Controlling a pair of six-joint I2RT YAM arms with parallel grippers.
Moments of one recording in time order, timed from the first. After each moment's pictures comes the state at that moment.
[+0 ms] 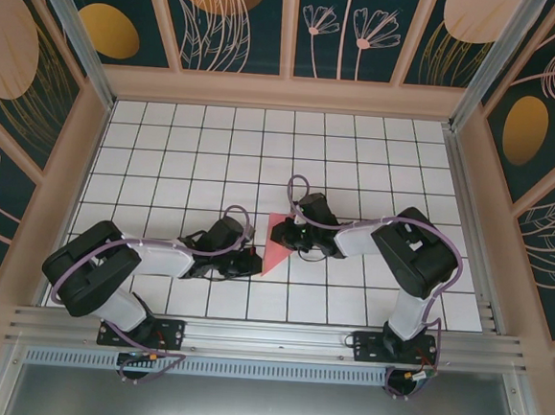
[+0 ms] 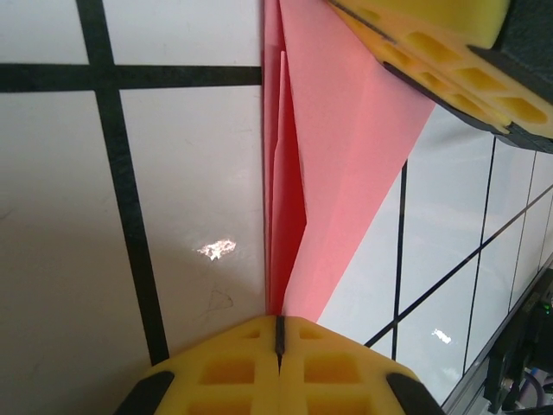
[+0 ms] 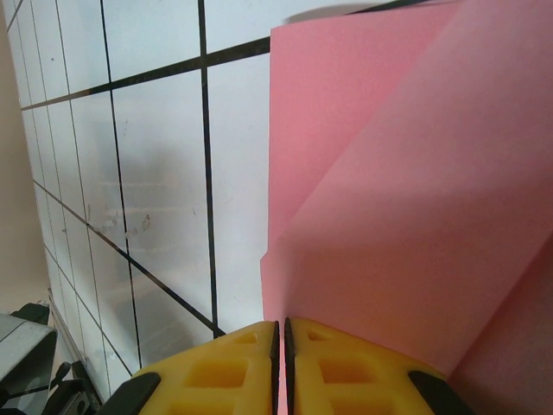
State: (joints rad) left arm -0.79 1.52 0.45 0.18 0.40 -0.95; right arm 0.71 1.81 0.73 0.29 -0.45 0.92
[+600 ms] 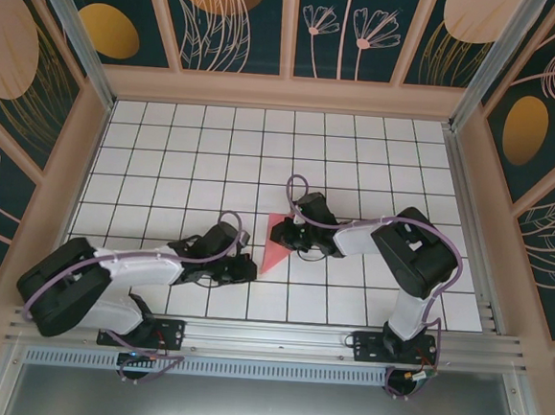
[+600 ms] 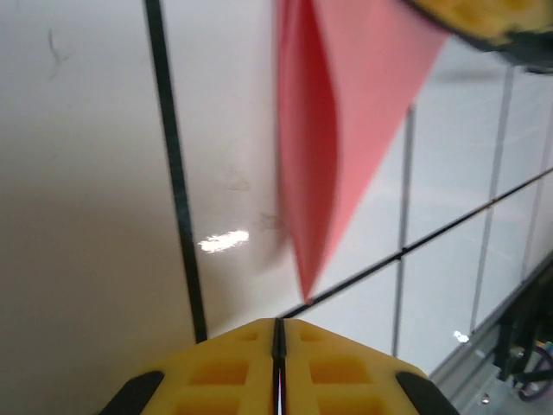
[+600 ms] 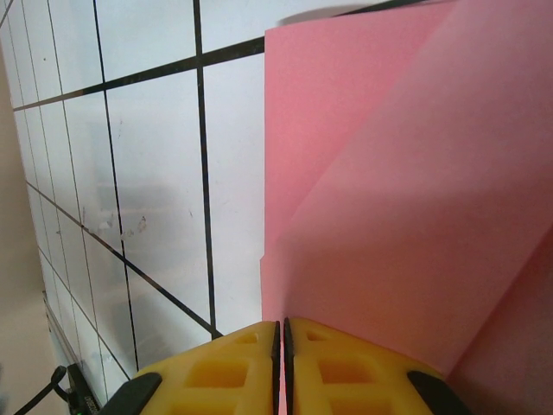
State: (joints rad) left arm -0.83 1.31 0.43 -0.02 0.33 -0.97; right arm 0.72 1.81 0.74 0.27 -0.44 0.92
